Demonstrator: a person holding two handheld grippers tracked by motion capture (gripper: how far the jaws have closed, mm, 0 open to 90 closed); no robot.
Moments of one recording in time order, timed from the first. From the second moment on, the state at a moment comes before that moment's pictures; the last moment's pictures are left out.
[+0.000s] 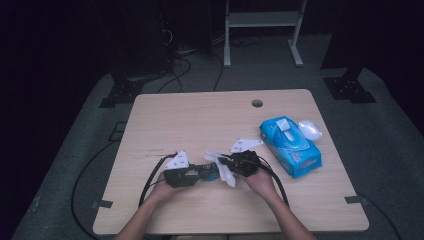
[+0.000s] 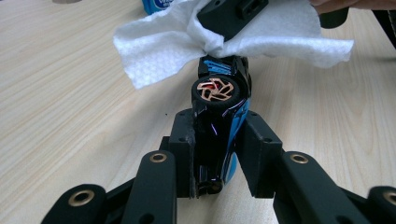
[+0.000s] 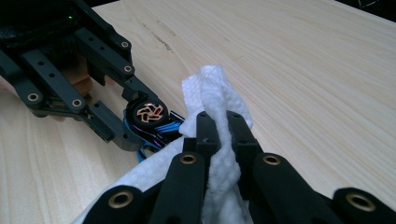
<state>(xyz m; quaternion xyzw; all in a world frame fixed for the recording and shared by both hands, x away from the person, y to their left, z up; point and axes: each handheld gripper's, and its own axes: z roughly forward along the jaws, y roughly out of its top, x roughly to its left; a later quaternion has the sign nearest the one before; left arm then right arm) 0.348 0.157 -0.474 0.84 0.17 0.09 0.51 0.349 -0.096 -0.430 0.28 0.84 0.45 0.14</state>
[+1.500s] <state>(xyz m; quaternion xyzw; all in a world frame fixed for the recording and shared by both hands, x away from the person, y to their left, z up) 0.345 0.149 -0.476 0.85 0.17 0.09 0.50 0.340 -0.081 -0.428 0.29 0.83 0.46 0.14</state>
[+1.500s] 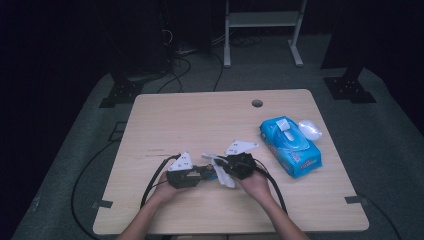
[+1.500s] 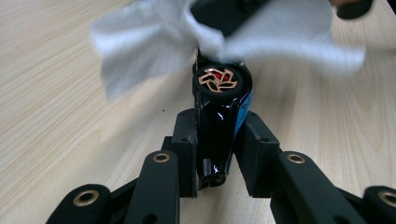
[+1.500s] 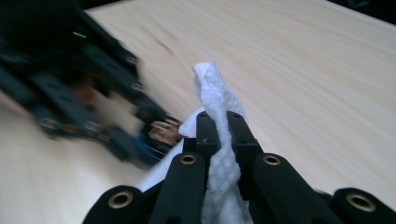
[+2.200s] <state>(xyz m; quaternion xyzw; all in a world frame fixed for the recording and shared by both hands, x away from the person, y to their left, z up) 0.344 0.148 -0.475 0.85 0.16 0.10 0.49 0.333 -0.069 -0.430 0.26 0.84 0.46 0.15</state>
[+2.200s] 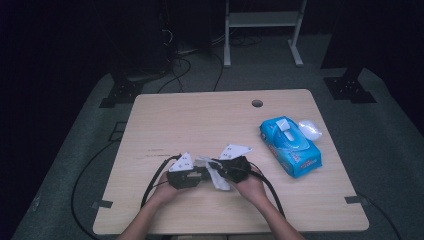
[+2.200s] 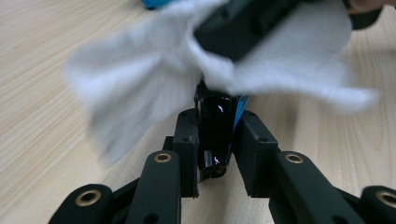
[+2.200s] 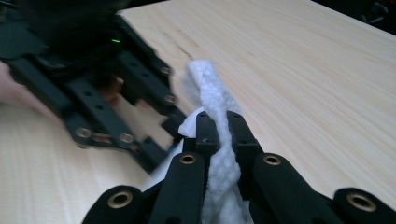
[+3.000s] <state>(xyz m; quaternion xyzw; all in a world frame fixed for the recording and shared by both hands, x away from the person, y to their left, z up) 0.345 0.149 -0.475 0.85 0.16 0.09 0.49 0.355 -0.144 -0.429 0.34 0.81 0.43 0.22</state>
